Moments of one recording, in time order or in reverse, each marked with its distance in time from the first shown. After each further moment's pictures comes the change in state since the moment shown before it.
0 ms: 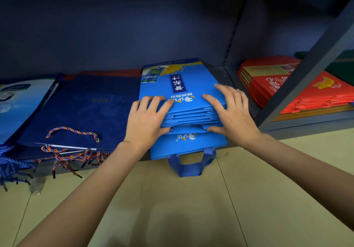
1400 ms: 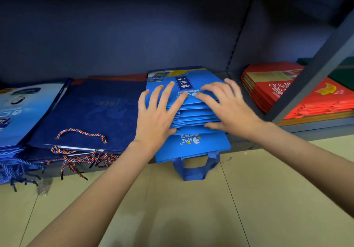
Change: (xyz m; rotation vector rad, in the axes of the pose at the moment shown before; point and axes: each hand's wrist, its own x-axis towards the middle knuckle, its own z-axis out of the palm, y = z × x) left_hand 0.013 0.008 -0.017 0.248 -0.014 -0.010; right_hand 0.038 -0.002 -0.023 -0.028 0.038 -0.223
